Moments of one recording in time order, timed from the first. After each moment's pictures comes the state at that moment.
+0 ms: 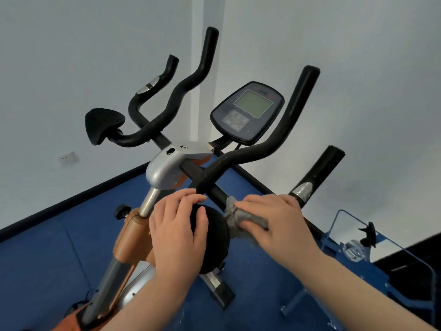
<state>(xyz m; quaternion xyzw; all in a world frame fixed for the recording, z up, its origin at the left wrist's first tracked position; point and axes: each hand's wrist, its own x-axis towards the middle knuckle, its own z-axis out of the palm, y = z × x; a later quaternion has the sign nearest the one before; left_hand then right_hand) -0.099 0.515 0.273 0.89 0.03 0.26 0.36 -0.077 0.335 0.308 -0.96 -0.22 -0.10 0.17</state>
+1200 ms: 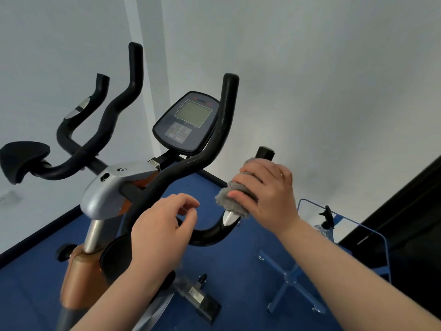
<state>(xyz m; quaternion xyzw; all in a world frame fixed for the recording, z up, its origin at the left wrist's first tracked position) -0.061 0.464 0.307 0.93 -0.07 0.13 0.35 -0.024 0.247 0.305 -0.88 -0.19 -0.43 0.10</state>
